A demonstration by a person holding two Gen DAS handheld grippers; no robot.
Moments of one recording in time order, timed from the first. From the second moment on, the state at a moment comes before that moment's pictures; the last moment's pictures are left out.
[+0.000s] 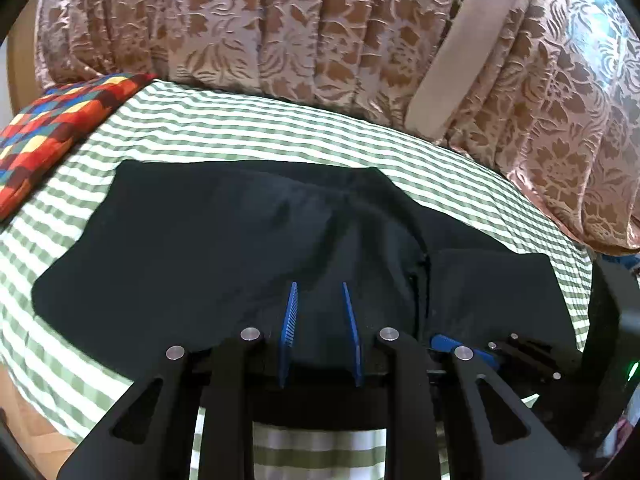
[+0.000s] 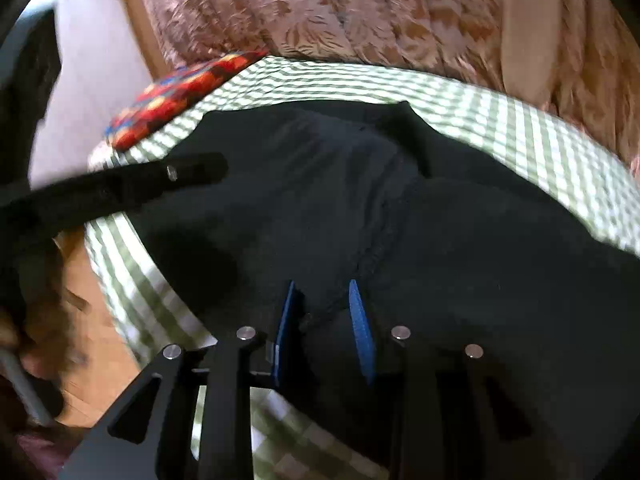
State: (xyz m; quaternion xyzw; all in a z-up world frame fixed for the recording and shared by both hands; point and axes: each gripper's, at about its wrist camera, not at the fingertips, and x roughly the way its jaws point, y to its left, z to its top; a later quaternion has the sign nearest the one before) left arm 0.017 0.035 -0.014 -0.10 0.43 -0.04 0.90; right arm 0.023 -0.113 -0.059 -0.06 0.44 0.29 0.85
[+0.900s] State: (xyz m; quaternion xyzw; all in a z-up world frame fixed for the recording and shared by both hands) left arm -0.055 0.250 -0.067 -0.48 0.38 0.10 0.78; right arm 0.020 -0.126 -0.064 0.01 0.43 0.30 0.85
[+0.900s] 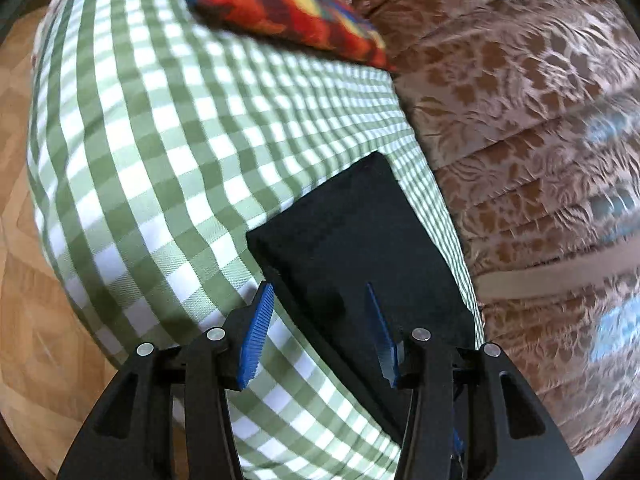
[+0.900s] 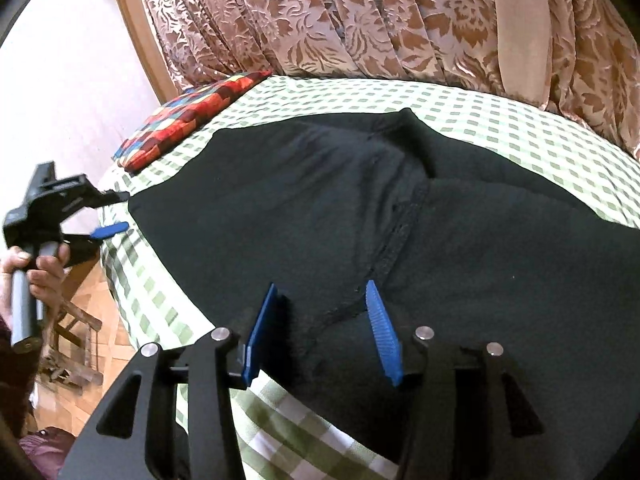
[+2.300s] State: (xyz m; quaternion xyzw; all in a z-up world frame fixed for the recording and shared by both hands) left arm -0.023 -0.018 0.005 0.01 0.34 -0.26 0.90; right arm 0.107 -0.160 -0.033 0.30 0.50 0.37 0.72
